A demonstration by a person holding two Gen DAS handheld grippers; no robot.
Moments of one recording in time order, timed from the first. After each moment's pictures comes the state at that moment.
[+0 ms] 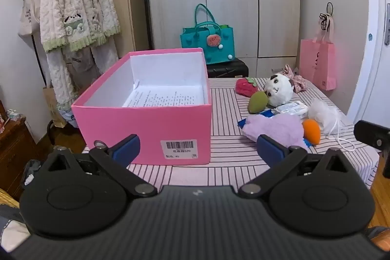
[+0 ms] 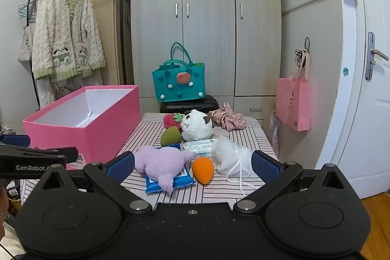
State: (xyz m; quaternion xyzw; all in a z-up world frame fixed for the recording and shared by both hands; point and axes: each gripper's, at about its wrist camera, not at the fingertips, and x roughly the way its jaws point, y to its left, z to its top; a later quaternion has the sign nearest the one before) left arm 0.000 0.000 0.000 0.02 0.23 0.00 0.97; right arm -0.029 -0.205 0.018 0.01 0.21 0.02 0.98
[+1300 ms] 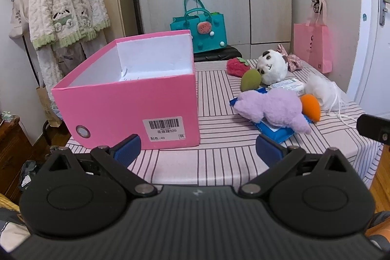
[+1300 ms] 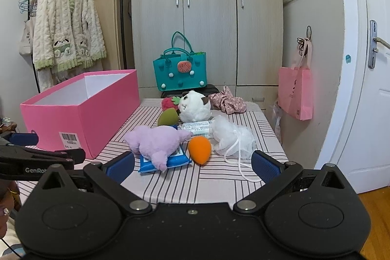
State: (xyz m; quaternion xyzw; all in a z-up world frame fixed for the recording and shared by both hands) left arm 0.006 -0.014 -0.033 0.05 0.25 -0.02 0.97; right arm -0.034 -0.215 -0.010 0.01 0.23 0.03 0.97
